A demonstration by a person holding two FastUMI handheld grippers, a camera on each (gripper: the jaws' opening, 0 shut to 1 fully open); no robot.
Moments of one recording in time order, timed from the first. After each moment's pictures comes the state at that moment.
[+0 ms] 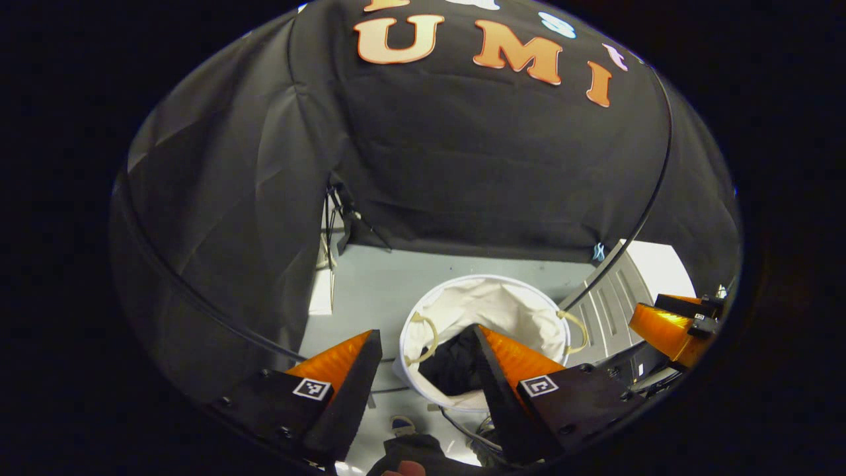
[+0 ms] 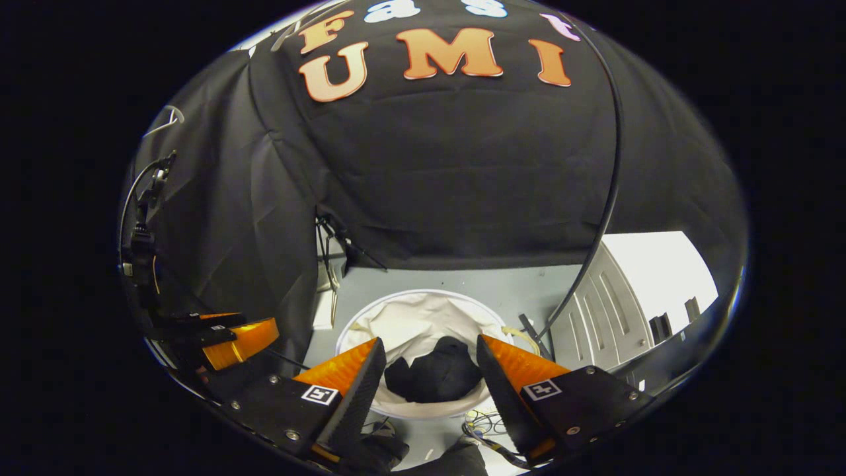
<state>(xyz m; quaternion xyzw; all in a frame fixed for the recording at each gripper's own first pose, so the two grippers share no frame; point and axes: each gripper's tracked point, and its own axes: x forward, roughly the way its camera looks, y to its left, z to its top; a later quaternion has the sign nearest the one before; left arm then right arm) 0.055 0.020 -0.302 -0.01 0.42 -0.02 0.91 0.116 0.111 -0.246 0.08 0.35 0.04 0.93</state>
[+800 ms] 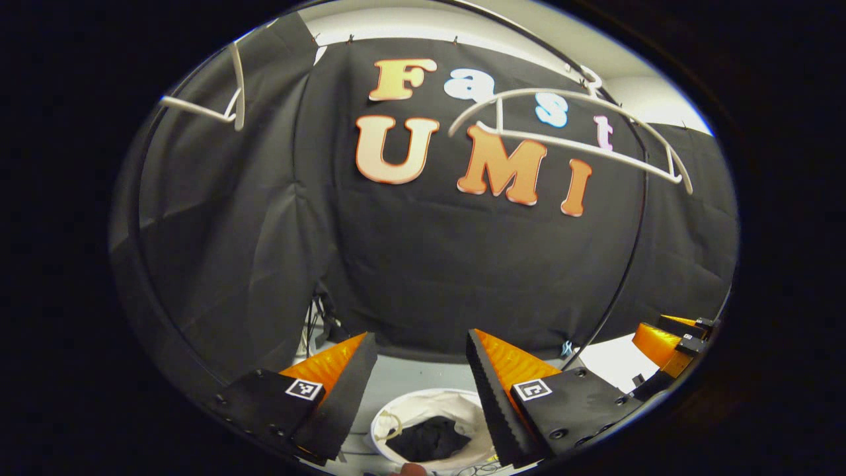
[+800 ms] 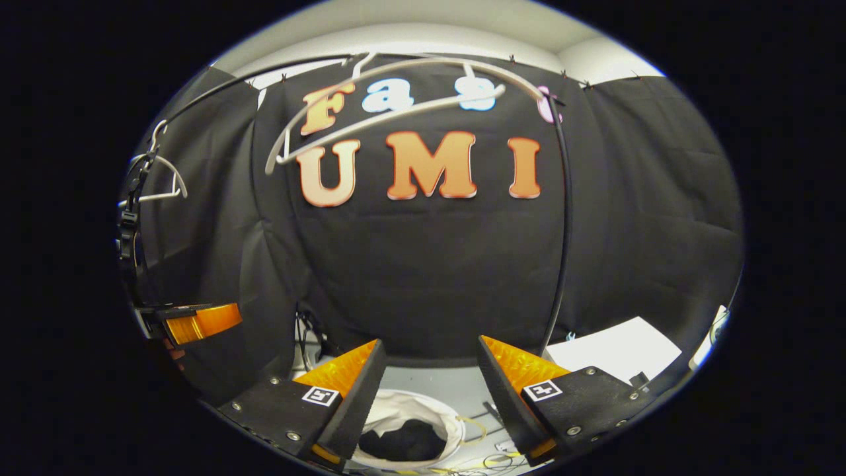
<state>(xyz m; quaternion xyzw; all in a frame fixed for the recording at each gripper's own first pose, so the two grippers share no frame) 0.143 -0.006 -0.085 -0.06 0.20 -0.04 0.98 0.153 0.046 -0.014 0.03 0.11 -0.02 0.99</state>
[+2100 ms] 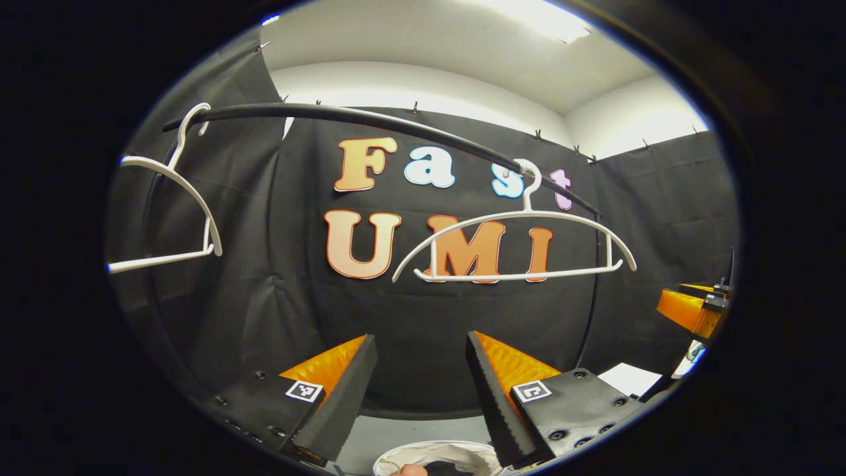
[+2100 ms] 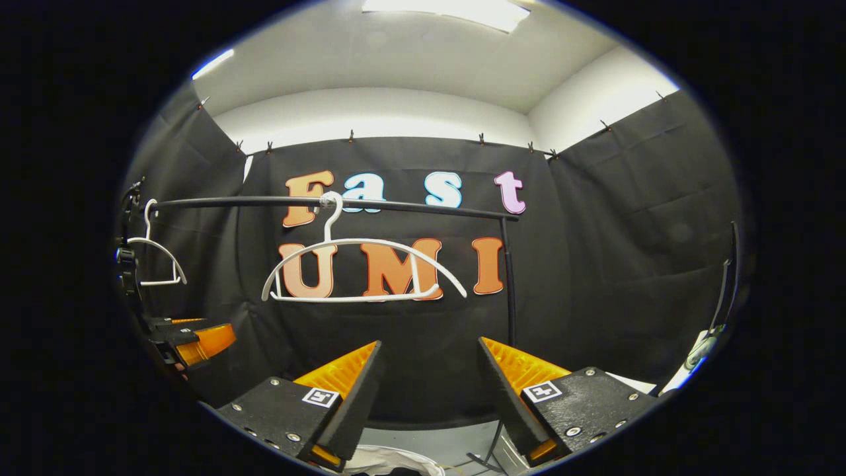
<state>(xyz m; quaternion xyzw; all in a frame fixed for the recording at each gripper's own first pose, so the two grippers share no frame) 0.132 -0.041 0.065 -0.03 0.03 -0.09 0.99 0.091 -0.001 0.159 0.02 -0.06 -0.07 1.00</state>
